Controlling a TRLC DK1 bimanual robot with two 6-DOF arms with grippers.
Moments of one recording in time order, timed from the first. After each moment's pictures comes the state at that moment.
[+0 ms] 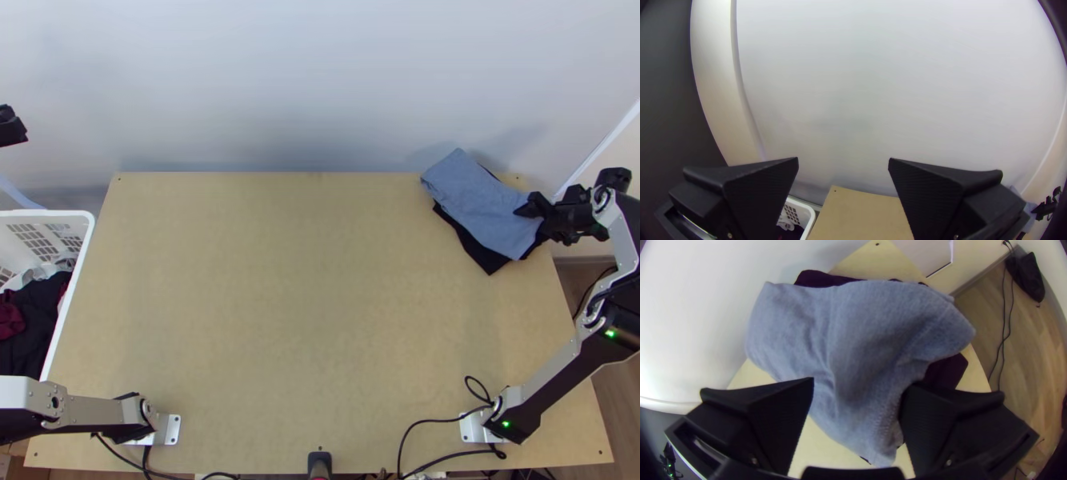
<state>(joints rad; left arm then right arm) 0.37 1.47 2.22 -0.99 0.04 0.03 -0.49 1.97 1.67 -0.81 -0.50 0.15</state>
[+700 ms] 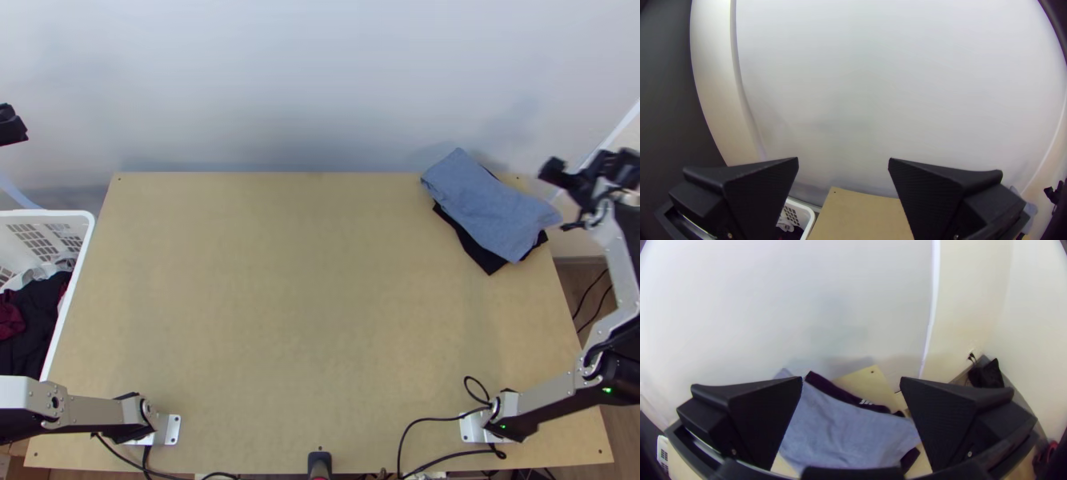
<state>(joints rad) 0.37 1.47 2.22 -0.98 0.04 0.03 -0.35 1.67 1.44 -0.22 -0.13 0.14</state>
